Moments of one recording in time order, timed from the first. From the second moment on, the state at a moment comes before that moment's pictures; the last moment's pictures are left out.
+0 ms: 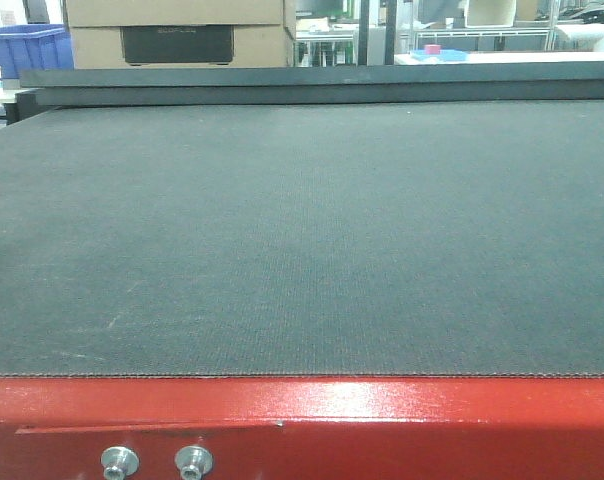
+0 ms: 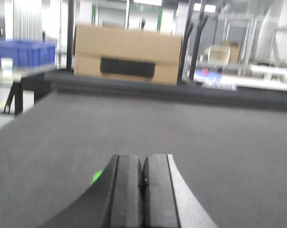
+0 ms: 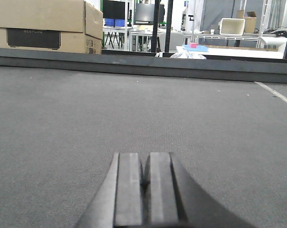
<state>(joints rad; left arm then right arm) -0.06 0.00 0.00 0.05 -0.07 -0.12 0.09 0.00 0.00 0.04 0.06 -0.04</state>
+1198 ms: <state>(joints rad) -0.06 1.16 -1.15 0.16 0.98 -0.11 0.09 0.95 -0.85 0.06 0.74 -0.03</state>
